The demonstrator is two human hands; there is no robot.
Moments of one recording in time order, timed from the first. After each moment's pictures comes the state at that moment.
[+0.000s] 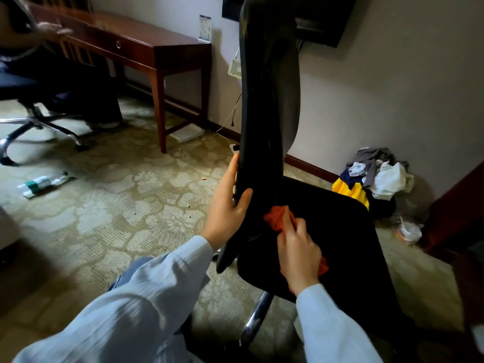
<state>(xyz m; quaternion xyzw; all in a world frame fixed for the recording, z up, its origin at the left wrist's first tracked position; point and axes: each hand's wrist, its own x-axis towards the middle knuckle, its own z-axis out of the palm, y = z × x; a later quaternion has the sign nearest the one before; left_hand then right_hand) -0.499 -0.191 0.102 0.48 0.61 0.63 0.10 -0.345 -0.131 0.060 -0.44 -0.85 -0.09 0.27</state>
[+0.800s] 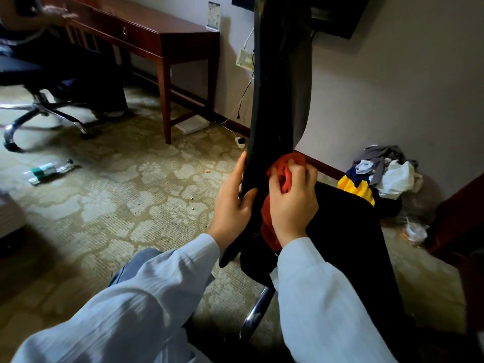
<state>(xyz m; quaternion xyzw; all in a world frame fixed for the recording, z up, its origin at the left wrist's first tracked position) -0.497 -0.187 0.091 0.45 0.62 0.64 0.10 -0.411 -0.123 0.125 -0.36 -0.77 0.01 0.53</state>
